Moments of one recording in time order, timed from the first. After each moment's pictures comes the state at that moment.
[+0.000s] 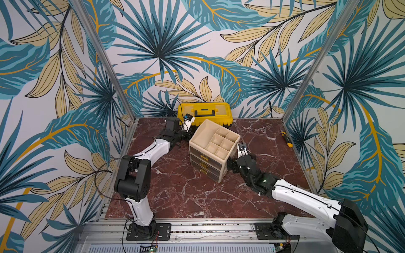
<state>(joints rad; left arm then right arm) -0.26 1.82 1.29 -0.01 0.55 -0.02 0.78 1.16 0.72 -0.11 0.61 0.29</state>
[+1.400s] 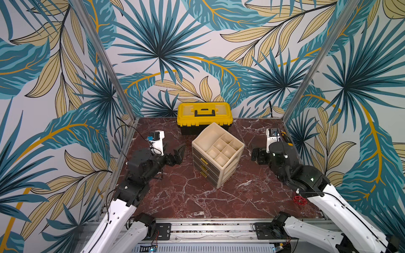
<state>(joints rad) -0.37 0.68 0.76 -0.22 0.21 -0.41 0.59 0.98 1.23 -0.77 0.57 0.25</state>
